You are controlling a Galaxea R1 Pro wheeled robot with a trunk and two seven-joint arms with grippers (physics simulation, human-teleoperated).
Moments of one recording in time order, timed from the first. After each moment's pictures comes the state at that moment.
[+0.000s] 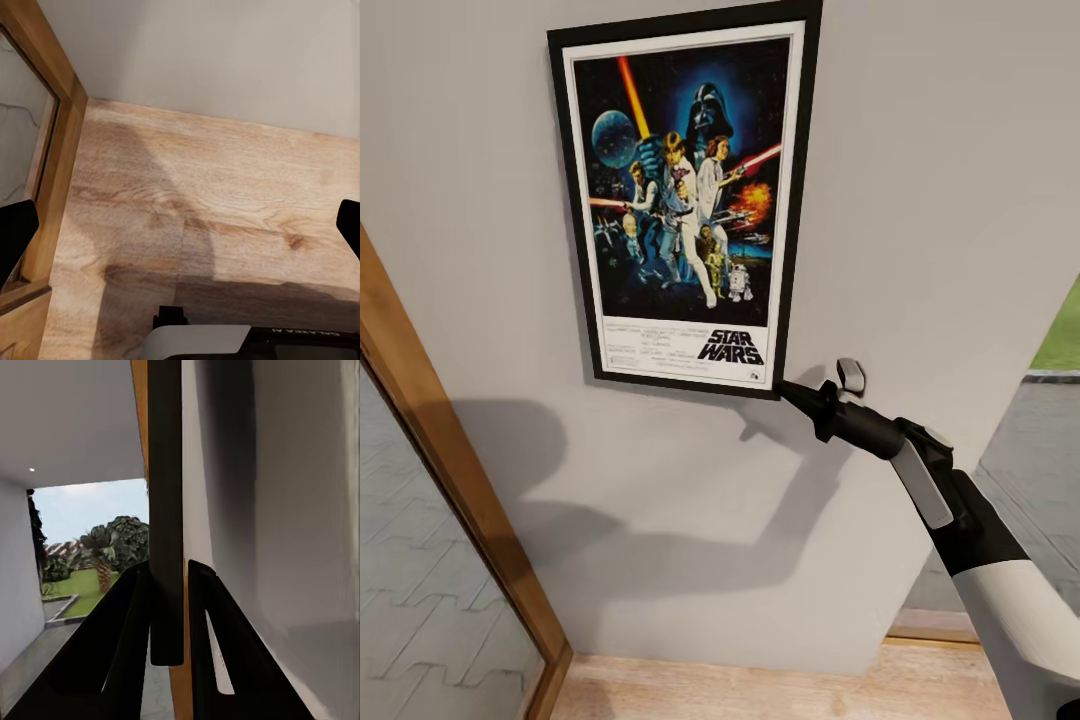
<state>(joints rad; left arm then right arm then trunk) 0.06 0.05 0.16 -0.94 0.02 0.15 -0.15 -0.78 -0.20 0.16 -1.21 -0.70 0.23 1.15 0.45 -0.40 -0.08</state>
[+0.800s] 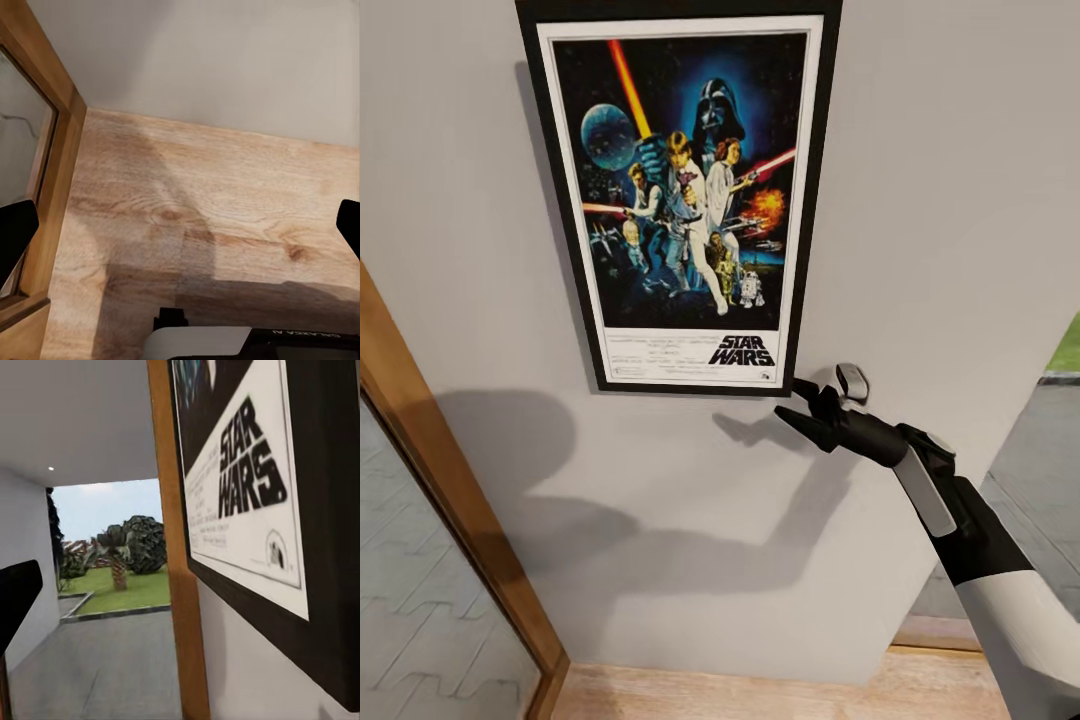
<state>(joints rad) 0.06 0.05 0.16 -0.94 0.02 0.14 -0.15 -0.75 -0.20 0.16 -1.25 -0.71 0.23 1.20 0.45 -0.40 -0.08</state>
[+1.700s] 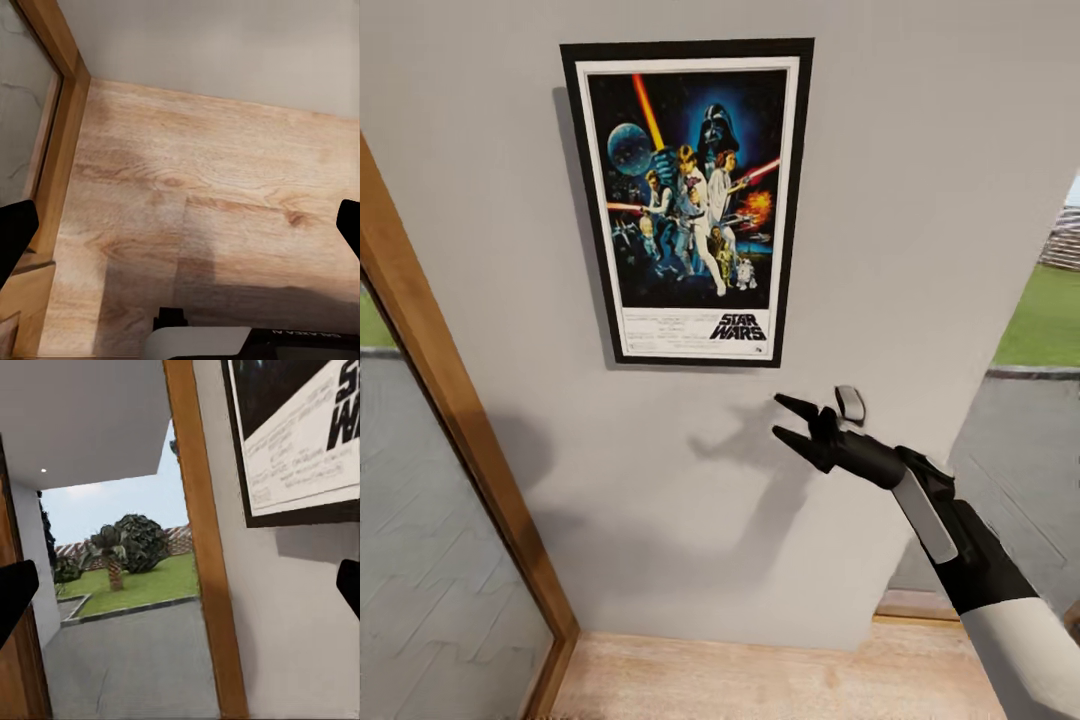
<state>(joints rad) 0.06 0.05 0.16 -0.94 0.02 0.14 -0.15 -0.67 -0.20 0.16 -1.26 -0.70 0.22 1.17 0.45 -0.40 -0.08</state>
